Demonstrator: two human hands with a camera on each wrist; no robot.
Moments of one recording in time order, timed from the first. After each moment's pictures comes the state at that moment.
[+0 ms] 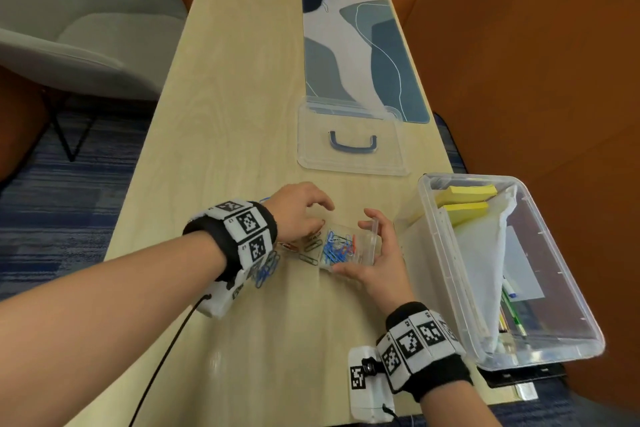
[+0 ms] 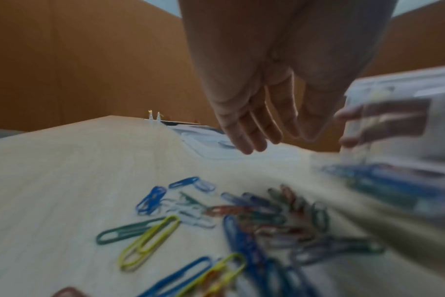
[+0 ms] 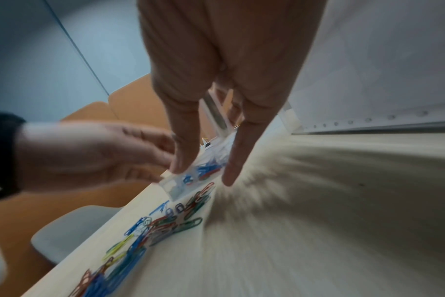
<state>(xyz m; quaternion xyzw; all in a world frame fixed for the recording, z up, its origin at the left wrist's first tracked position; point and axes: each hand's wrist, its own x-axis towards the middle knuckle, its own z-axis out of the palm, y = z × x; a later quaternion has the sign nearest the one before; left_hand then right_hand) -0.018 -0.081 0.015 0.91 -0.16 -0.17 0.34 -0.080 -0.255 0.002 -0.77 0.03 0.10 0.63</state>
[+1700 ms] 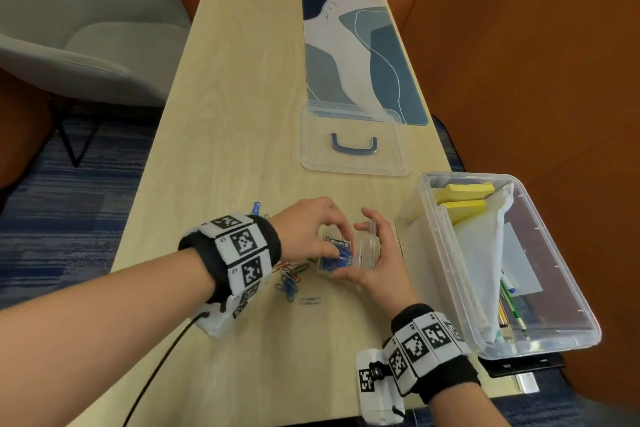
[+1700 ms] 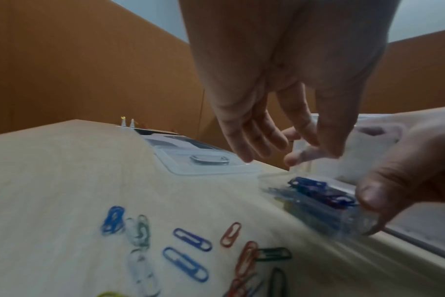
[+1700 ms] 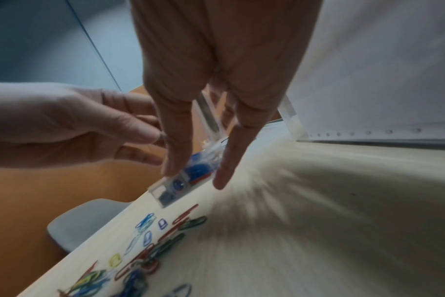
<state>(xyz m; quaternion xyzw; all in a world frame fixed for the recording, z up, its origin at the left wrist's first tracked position) -0.047 -0.087 0.038 0.89 -0.22 -0.20 0.36 -0.089 -0.255 0.009 -0.80 -0.01 0.11 0.59</state>
